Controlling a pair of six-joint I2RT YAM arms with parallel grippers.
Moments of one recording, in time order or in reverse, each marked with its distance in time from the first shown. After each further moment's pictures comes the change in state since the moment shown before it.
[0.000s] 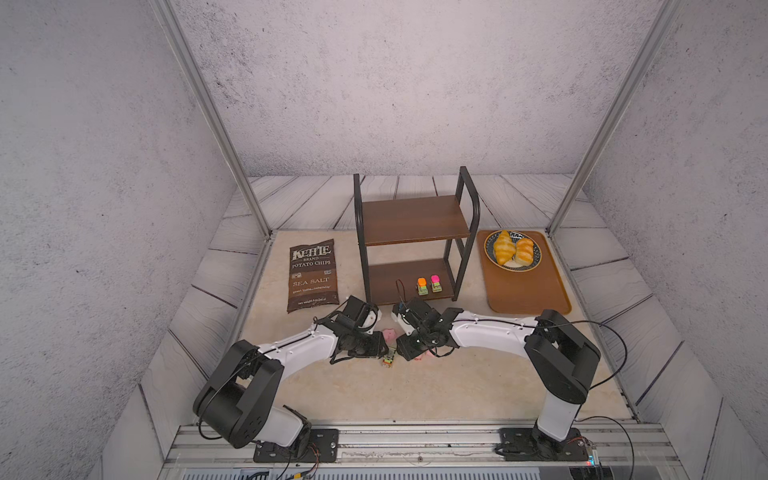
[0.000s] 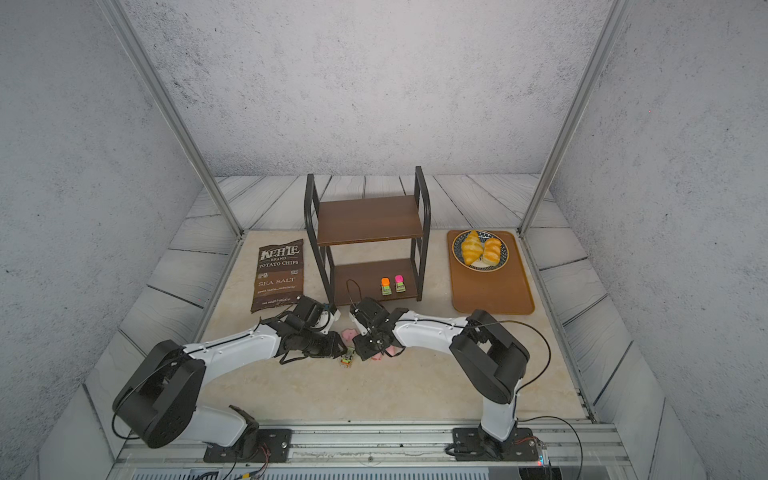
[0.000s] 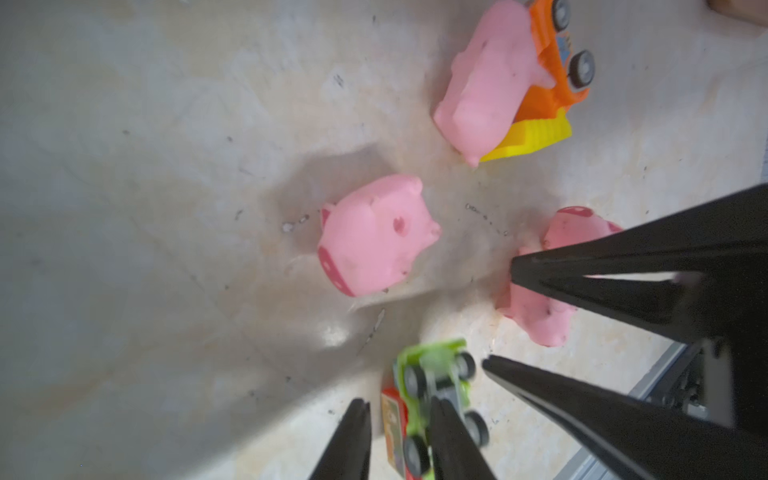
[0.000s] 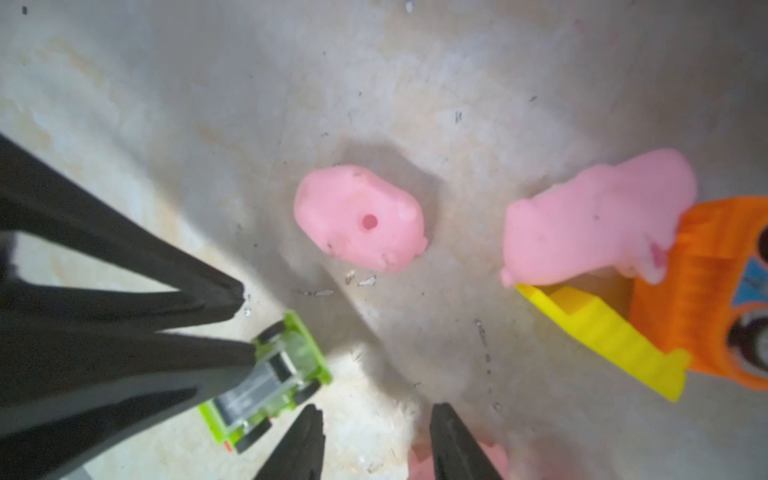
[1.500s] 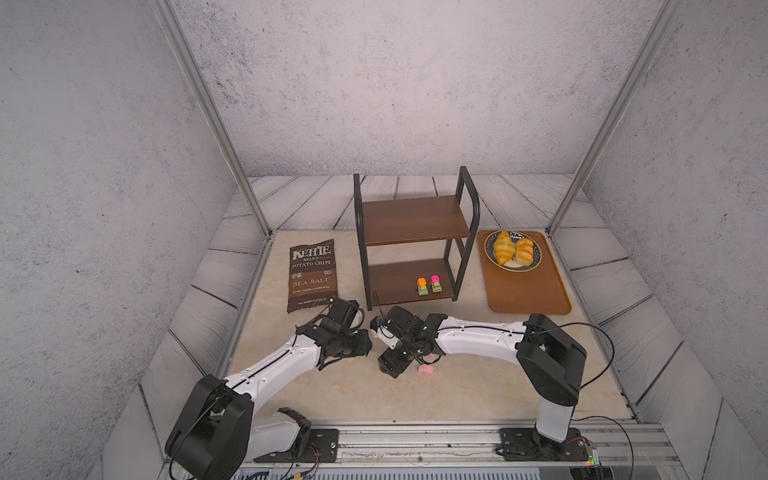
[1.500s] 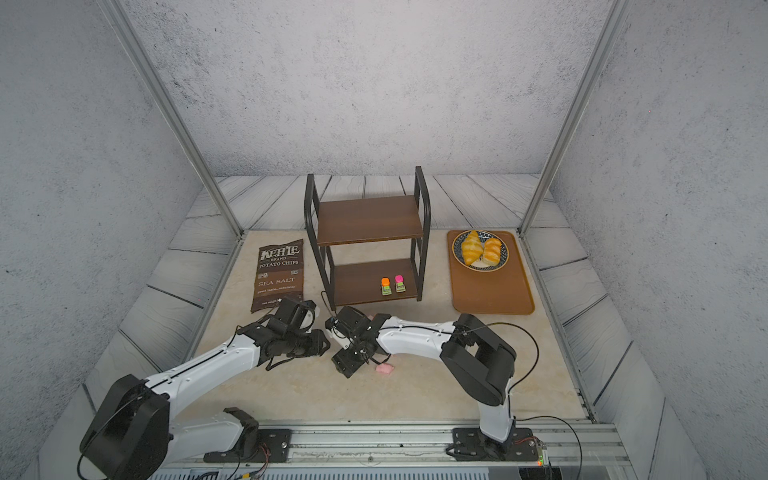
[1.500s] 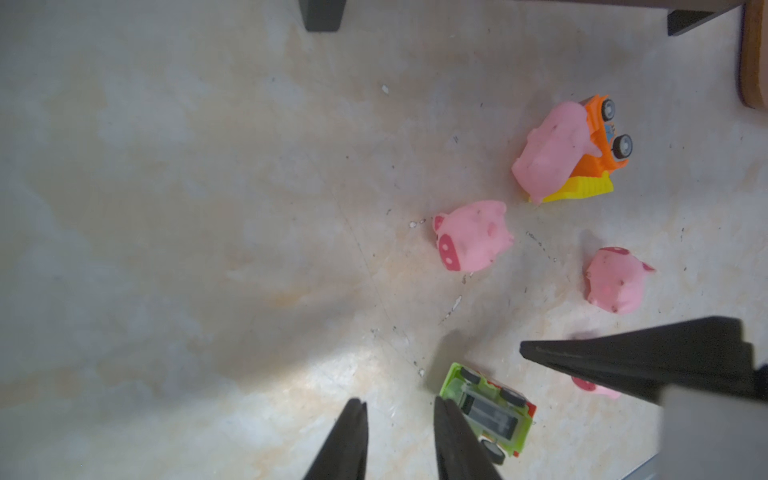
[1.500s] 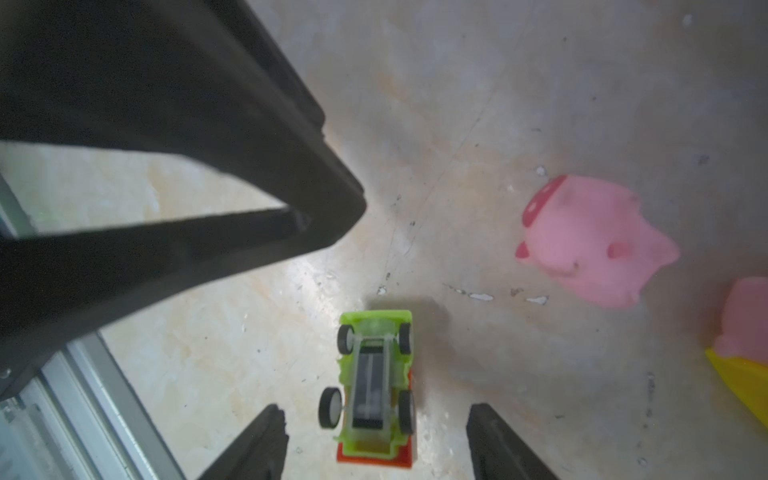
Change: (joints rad) left arm 0.058 -0.229 -0.043 -0.126 -0.177 -0.053; right arm 0.132 0.084 0.125 -0.079 -0.035 -0.151
